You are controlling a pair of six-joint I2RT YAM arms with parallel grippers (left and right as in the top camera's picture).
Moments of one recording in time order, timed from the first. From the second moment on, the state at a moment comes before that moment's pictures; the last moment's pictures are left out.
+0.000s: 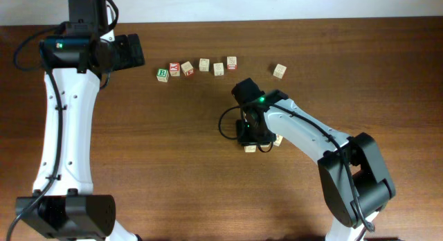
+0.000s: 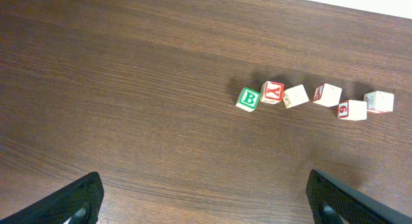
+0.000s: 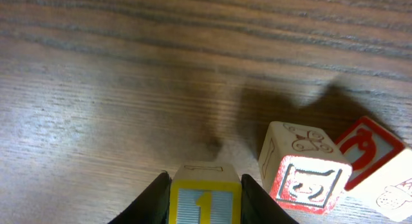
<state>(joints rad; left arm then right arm) -0.01 1.77 1.95 -1.14 -0.11 -0.18 0.52 1.92 1.32 -0.88 -0.07 0.46</state>
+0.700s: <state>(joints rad) -0.01 1.77 1.95 -1.14 -0.11 -0.18 0.55 1.92 1.54 -1.05 -0.11 0.47</state>
